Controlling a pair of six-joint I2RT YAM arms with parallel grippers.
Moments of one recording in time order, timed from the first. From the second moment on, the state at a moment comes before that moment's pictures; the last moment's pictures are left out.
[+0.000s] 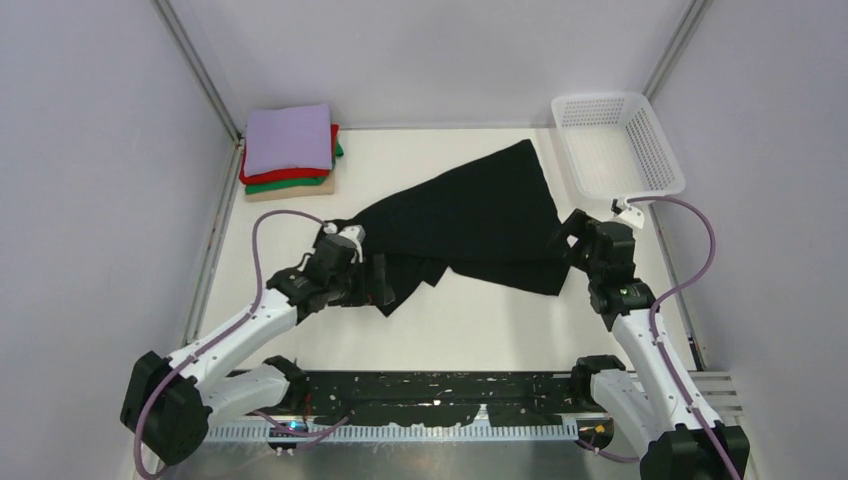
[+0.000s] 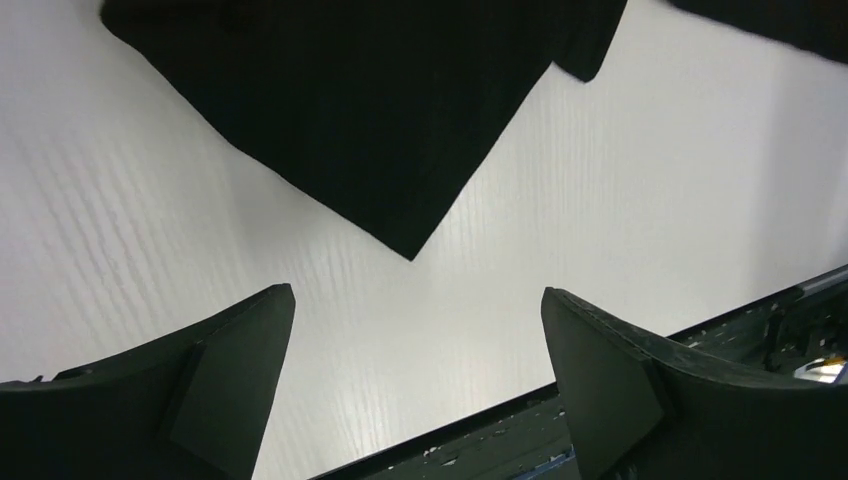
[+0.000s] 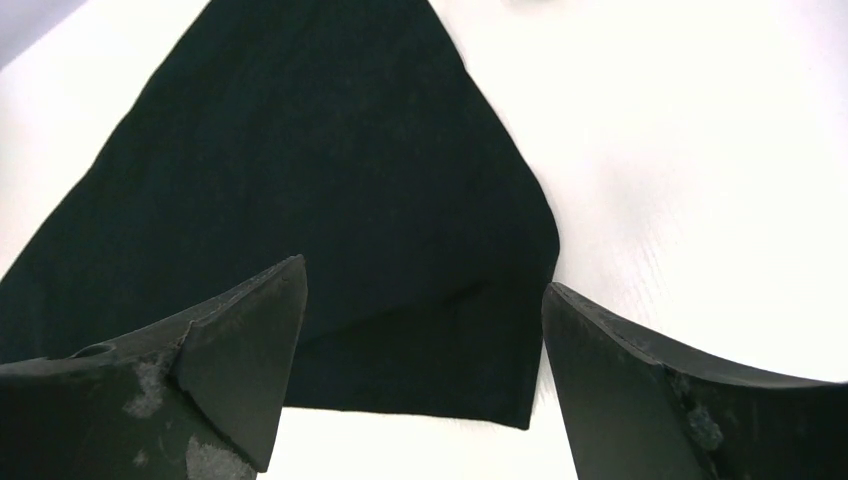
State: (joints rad) left arm -0.55 0.99 0.65 -0.51 0.05 -0.58; right arm 0.06 0.80 0.55 -0.23 0.17 0.52
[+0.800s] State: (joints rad) left arm -0.71 1.49 0.80 -0.51 -0.02 -0.63; right arm 0.04 0.88 0.55 -0.29 0.13 0.49
